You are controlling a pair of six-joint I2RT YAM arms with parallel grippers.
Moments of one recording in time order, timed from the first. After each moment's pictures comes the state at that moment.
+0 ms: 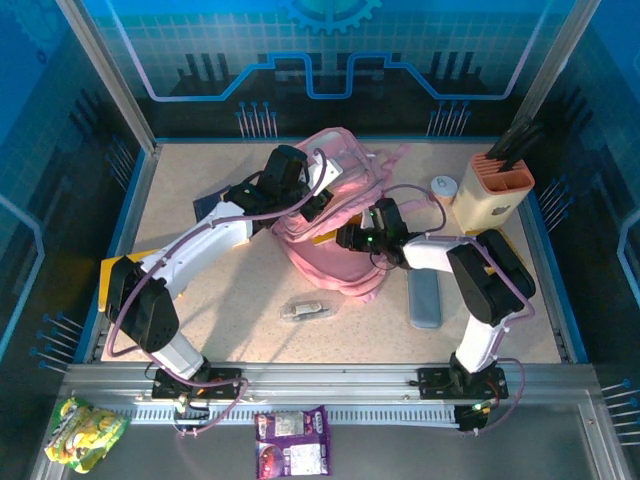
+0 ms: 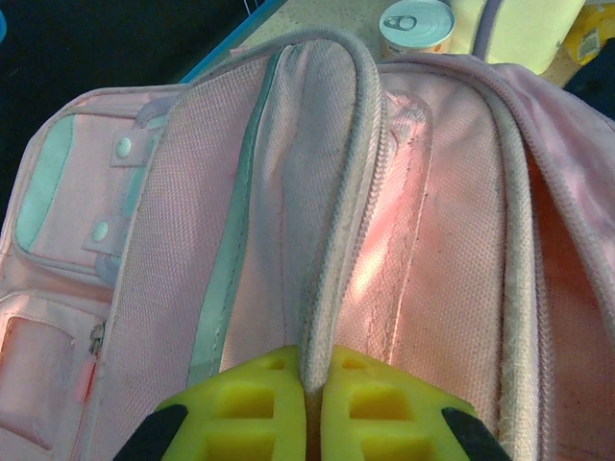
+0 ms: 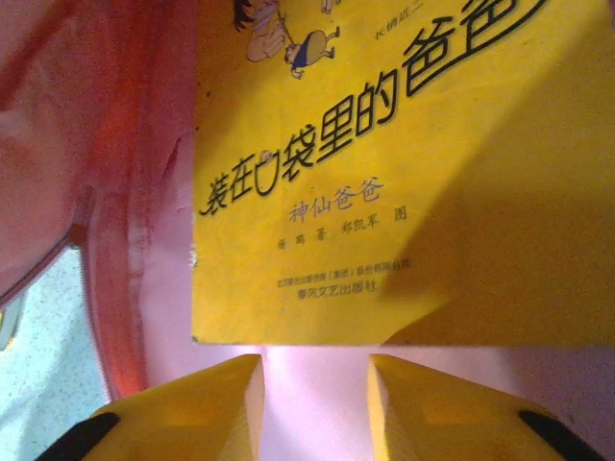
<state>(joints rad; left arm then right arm) -0.56 1.61 1.42 -0.43 0.14 0.28 0.48 1.76 0.85 0.23 -0.34 0.59</state>
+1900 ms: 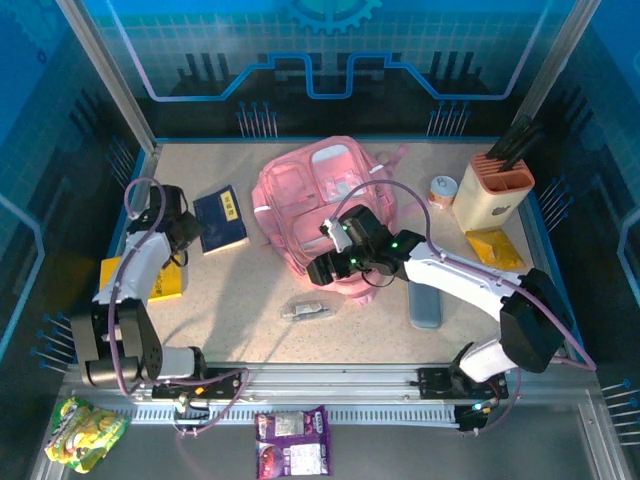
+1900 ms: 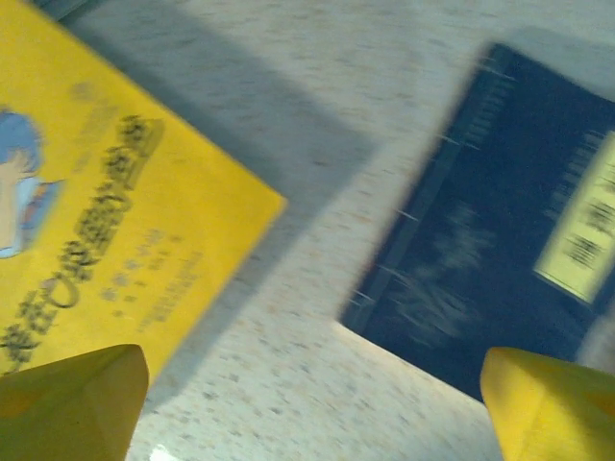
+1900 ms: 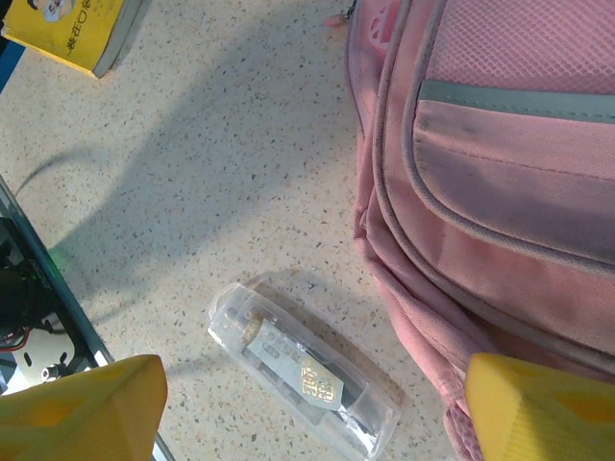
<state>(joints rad) 0.19 1.37 0.94 -0.67 -0.23 -0.78 0.78 1.48 1.05 -0.44 -0.28 0.33</state>
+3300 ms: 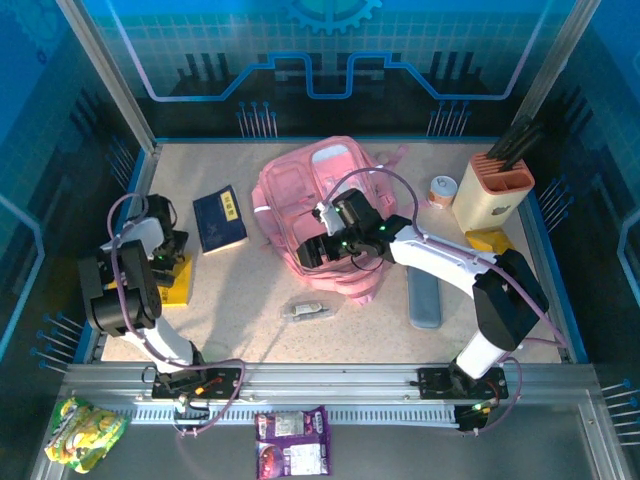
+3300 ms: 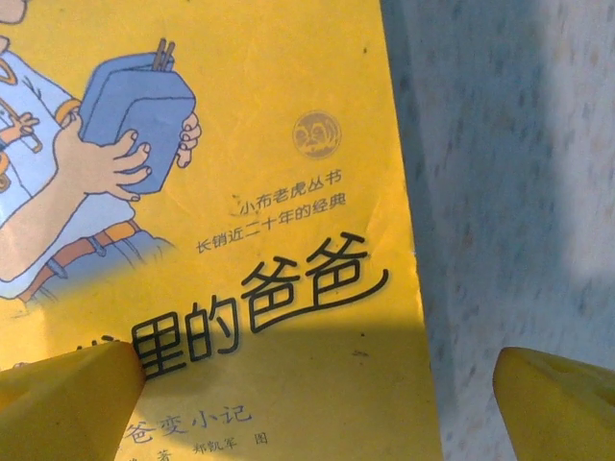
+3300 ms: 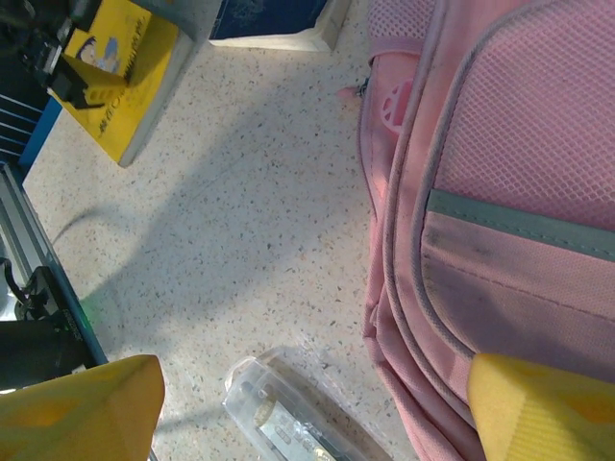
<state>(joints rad) 0.31 1.66 0.95 -0.65 -0.15 -1.17 0.72 1.63 1.17 -0.37 -0.39 0.34</state>
